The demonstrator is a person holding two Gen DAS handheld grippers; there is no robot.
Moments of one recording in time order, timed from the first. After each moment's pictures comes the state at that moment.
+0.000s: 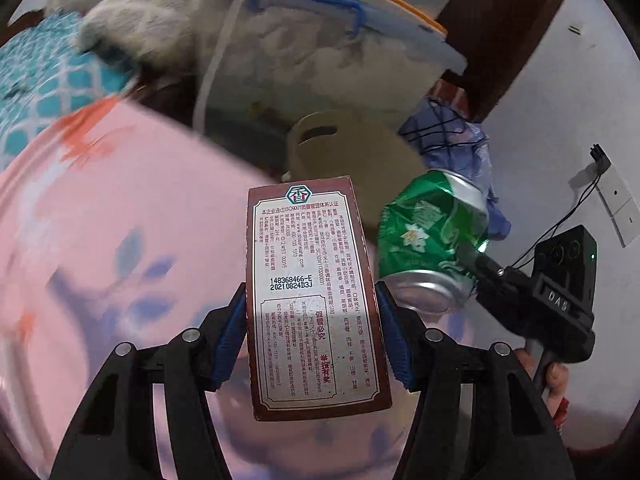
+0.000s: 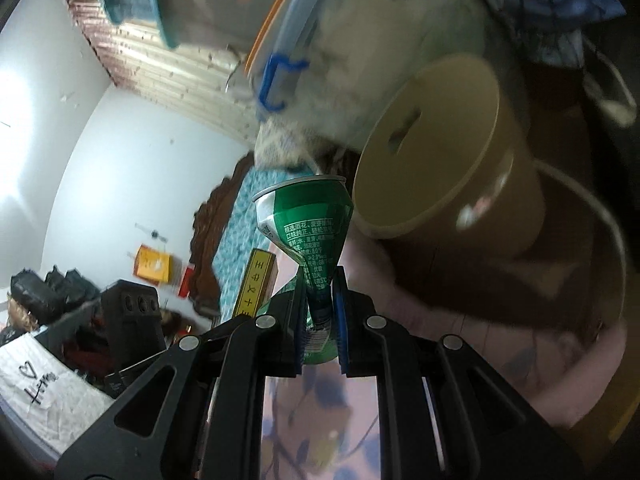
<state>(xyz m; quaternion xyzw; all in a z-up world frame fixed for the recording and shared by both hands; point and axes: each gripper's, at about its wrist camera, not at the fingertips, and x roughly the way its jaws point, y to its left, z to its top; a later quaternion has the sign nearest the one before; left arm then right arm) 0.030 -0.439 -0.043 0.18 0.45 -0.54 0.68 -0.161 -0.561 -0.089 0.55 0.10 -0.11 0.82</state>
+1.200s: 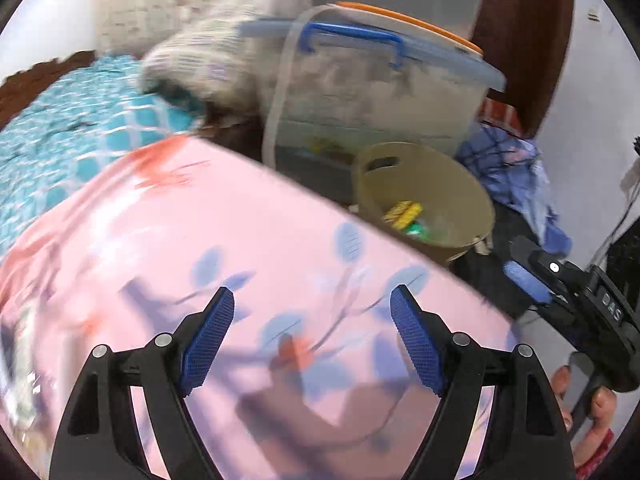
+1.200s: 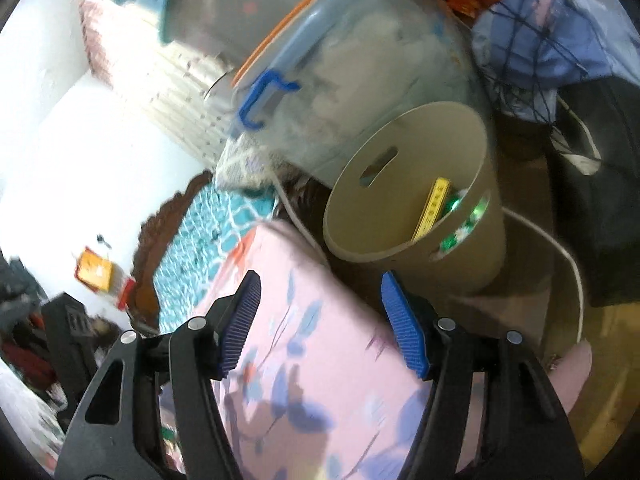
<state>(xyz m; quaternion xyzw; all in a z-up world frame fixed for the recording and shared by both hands) 0.024 -0.385 -0.035 0.20 0.37 -0.44 0.79 -0.137 -0.521 -0.067 0.48 0.12 -0.22 0.84</state>
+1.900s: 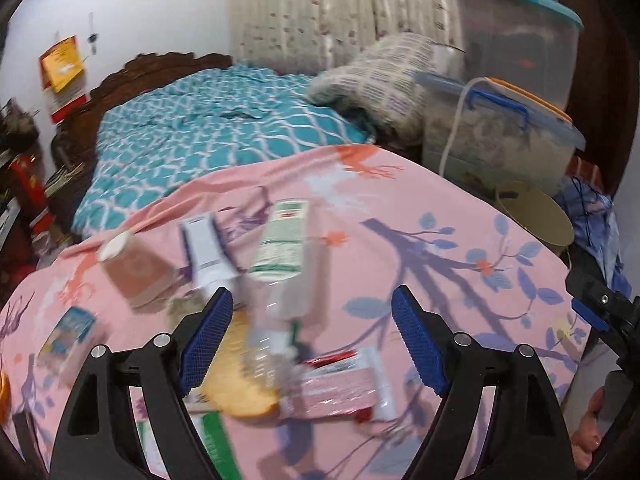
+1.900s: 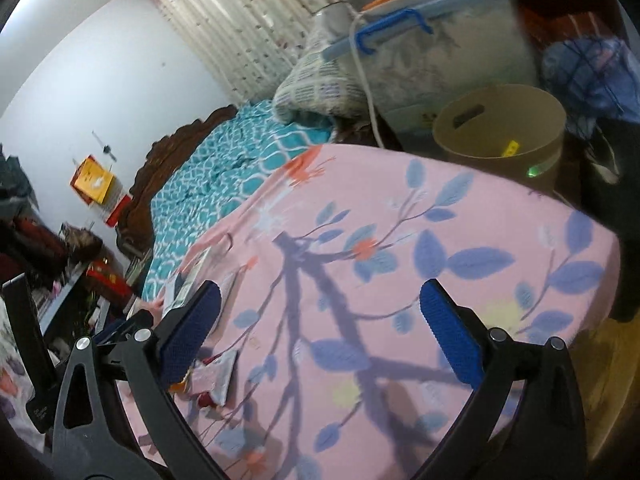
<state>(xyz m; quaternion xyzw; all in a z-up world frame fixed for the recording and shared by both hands) 0.032 -0.159 0.004 0.14 0.31 -0.27 0.90 -0.085 -0.353 -0.017 0.38 0.20 -0.19 0.88</state>
